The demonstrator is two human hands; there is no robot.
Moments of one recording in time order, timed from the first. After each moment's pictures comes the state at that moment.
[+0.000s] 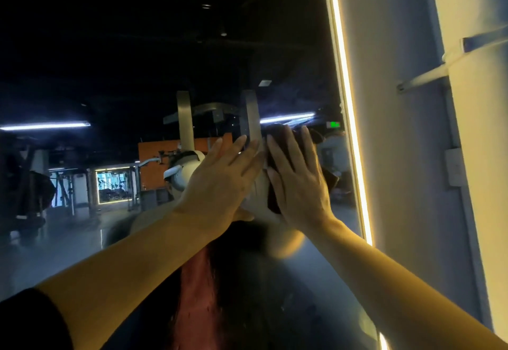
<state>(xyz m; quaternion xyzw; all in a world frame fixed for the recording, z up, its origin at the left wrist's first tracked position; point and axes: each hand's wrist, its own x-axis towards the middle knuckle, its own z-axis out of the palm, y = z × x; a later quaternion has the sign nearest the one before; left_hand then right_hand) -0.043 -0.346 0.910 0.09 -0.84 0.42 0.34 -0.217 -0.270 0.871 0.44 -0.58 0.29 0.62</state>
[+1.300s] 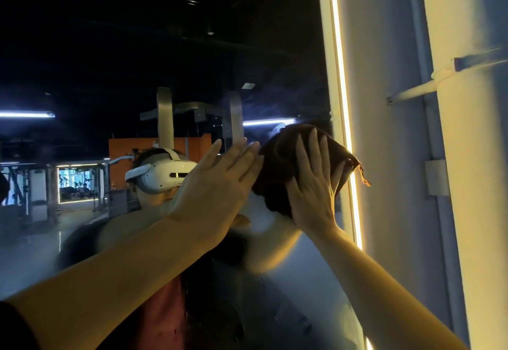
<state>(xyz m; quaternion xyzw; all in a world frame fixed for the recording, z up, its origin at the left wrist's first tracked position) -0.041 -0.353 0.913 0.11 -0.84 0.45 0.28 -0.237 -0.271 0.870 0.35 -0.60 0.48 0.53</state>
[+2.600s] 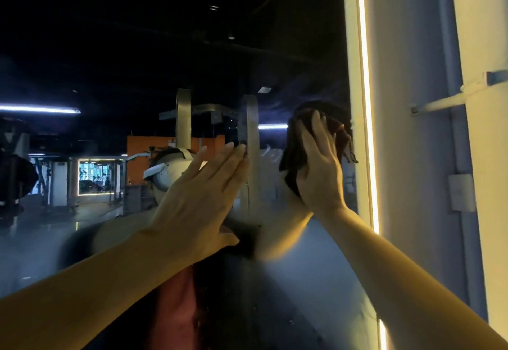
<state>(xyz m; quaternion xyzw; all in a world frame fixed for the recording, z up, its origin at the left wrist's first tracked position) 0.001 -0.388 0.898 0.07 -0.82 0.42 0.38 -0.217 -0.276 0.911 0.43 -0.54 0.46 0.56</state>
